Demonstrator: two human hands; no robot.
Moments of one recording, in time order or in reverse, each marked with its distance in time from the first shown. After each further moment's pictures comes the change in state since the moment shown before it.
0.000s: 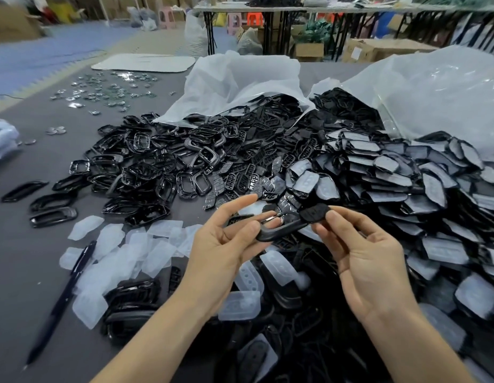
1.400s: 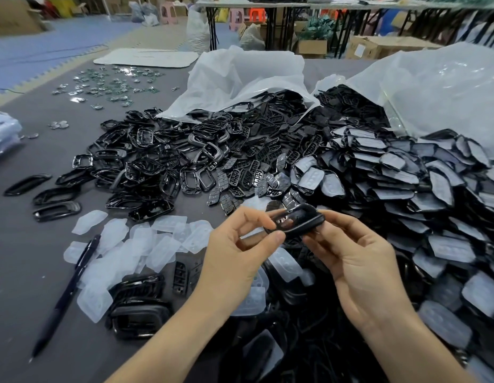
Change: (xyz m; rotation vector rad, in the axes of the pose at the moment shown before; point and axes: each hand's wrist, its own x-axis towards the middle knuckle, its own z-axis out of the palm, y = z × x) left_hand -0.005 -0.006 0.008 0.259 -0.003 0.139; right_hand -0.010 0.009 0.004 -0.082 -0.076 0.064
